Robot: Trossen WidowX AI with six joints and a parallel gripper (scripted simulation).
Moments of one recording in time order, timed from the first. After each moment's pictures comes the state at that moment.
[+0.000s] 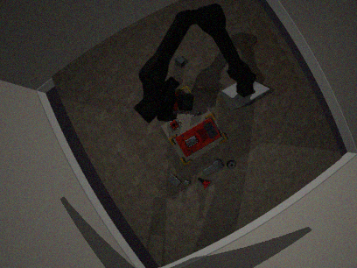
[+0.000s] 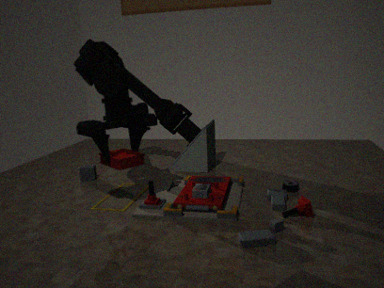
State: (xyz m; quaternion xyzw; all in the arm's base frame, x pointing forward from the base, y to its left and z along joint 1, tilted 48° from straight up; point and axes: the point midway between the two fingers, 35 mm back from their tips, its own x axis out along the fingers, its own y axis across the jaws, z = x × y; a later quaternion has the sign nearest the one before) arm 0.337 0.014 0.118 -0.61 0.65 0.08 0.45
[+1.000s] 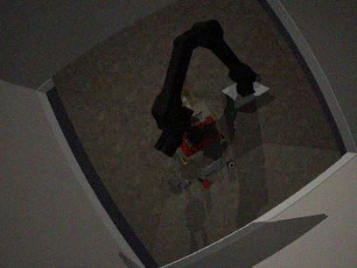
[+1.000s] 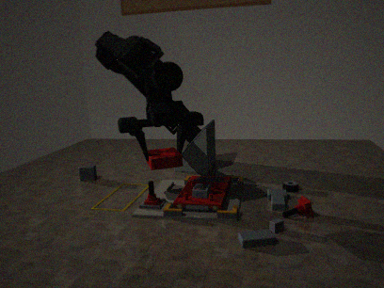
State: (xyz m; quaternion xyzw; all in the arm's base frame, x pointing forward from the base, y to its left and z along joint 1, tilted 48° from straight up) arm 0.332 0.089 0.043 -0.48 0.65 -0.07 0.58
